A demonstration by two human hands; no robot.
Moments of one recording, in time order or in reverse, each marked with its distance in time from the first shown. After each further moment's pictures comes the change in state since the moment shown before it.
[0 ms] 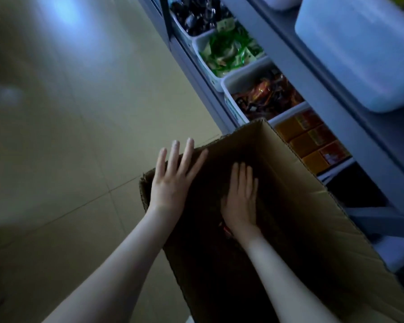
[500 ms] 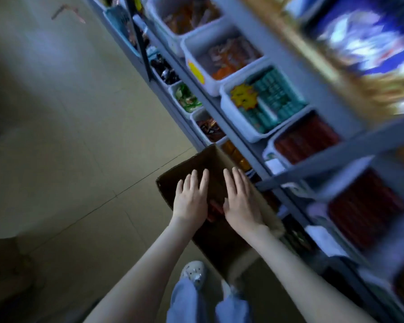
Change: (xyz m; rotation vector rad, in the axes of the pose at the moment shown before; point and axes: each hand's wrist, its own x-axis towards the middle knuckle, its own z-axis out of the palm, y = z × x) left_hand 0.003 -0.051 -0.314 -0.583 -0.543 0.035; right_hand -0.112 -0.081 -0.343 -0.059 -0.069 -0.029
